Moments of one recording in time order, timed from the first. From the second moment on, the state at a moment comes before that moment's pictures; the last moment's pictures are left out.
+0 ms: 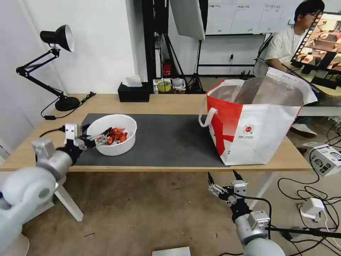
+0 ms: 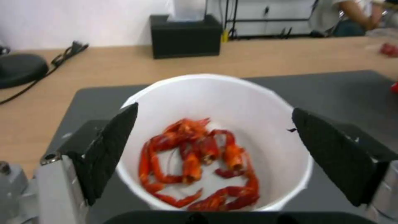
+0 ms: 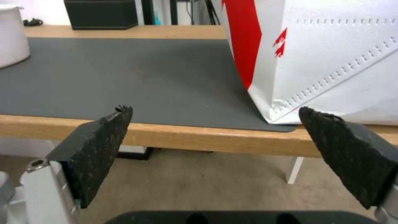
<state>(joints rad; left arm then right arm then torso) 1.21 -0.51 -0.56 -2.06 -1.13 0.36 -0.21 -1.55 0.91 0.15 2.16 0.42 0.05 0.50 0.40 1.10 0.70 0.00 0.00</state>
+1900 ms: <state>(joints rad) 0.70 -0.57 -0.22 -1.67 -1.53 0.74 -0.42 -1.55 0.91 0.15 2.16 0.42 0.05 0.50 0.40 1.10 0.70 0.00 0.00</state>
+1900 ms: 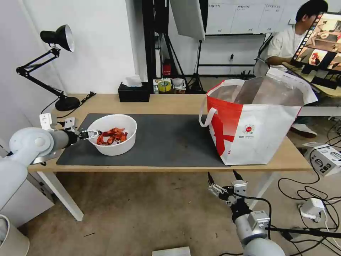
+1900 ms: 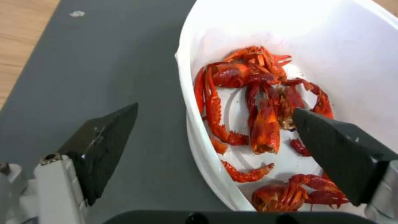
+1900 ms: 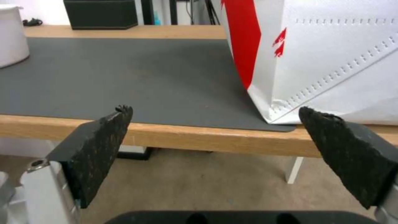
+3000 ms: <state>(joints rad) 0.68 -0.59 -0.17 -1.67 -1.52 0.73 -0.43 -1.55 0.91 0.15 2.16 0.42 0.05 0.50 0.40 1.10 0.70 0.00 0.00</state>
